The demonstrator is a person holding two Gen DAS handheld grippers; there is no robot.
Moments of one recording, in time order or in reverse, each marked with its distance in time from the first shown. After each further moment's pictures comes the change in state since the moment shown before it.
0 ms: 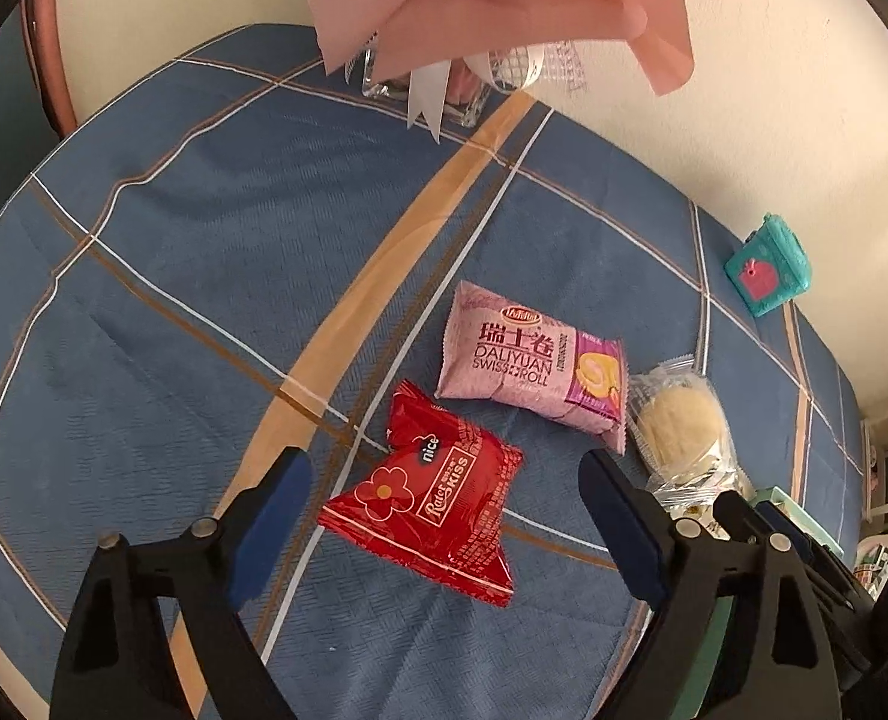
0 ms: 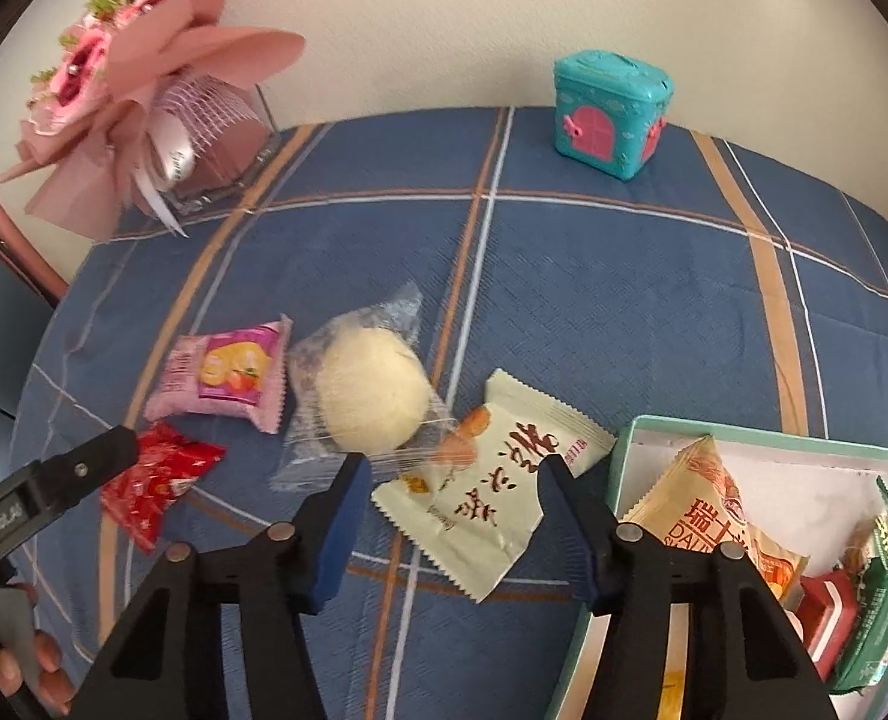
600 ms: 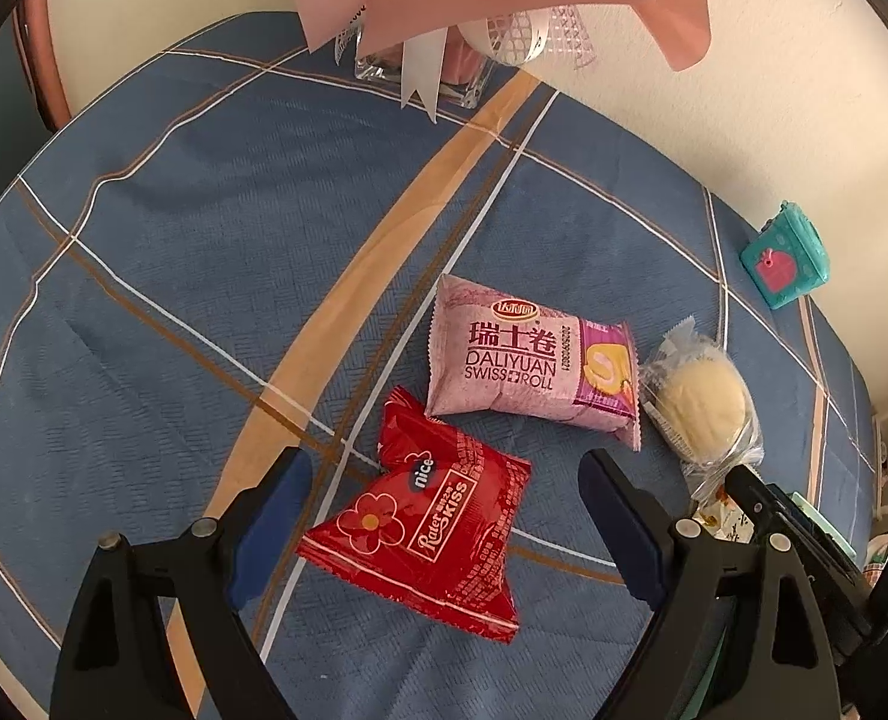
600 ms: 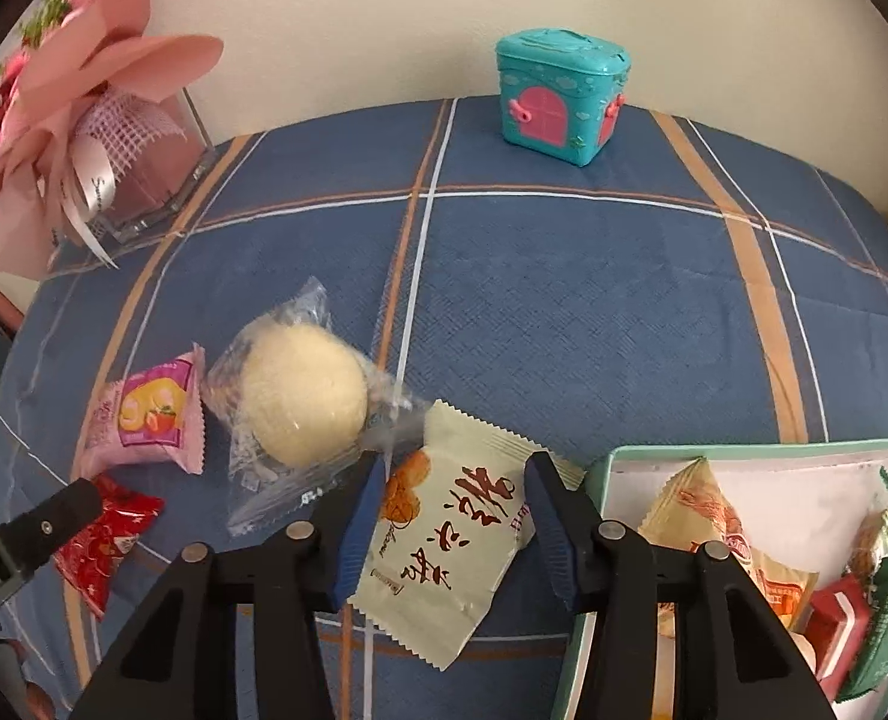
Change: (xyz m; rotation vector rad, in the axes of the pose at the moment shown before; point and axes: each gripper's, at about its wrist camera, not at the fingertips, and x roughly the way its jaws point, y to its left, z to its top) left arm 0.021 -0.004 0.007 0.010 0.027 0.015; right arm 0.024 -0.008 0.011 0.060 -0.017 -0.066
